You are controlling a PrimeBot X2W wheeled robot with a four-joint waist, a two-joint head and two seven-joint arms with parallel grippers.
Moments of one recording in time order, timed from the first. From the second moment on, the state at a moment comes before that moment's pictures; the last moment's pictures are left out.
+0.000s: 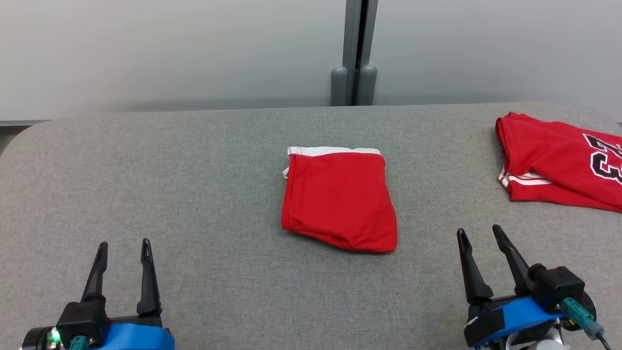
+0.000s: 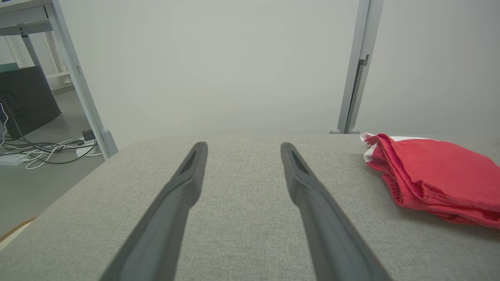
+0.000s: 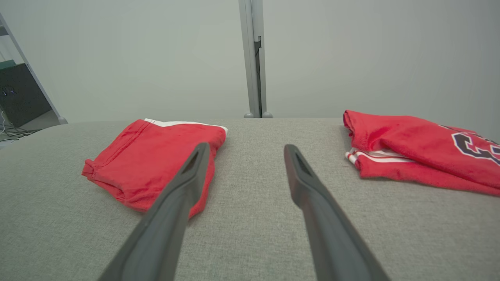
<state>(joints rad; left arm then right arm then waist) 0.02 0.09 0.08 0.19 -0.06 -0.08 -0.26 -0.08 -0.05 0.02 0.25 0.14 0.13 -0.23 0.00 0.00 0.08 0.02</state>
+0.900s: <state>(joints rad) -0.06 0.08 0.04 0.17 -0.09 -0.07 -0.26 -0.57 -0.07 0.13 0.61 0.11 0.13 -0.15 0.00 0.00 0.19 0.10</state>
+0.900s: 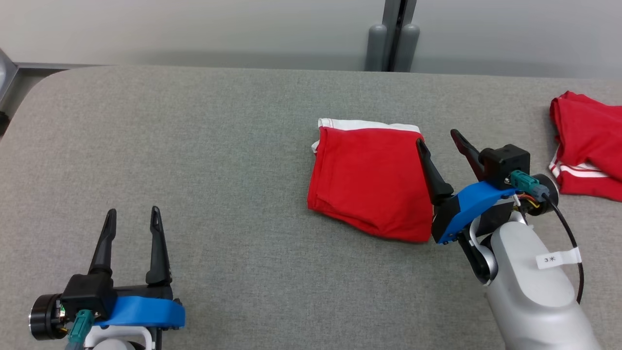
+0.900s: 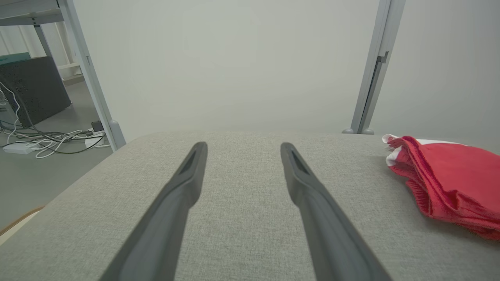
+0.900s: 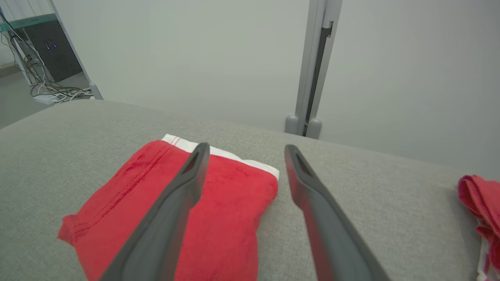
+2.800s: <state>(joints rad) -0.20 0.11 0.01 0.00 -0.04 -0.09 -0.26 -1.15 -0.53 0.74 0.96 0.41 0.13 -0.19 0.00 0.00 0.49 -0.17</state>
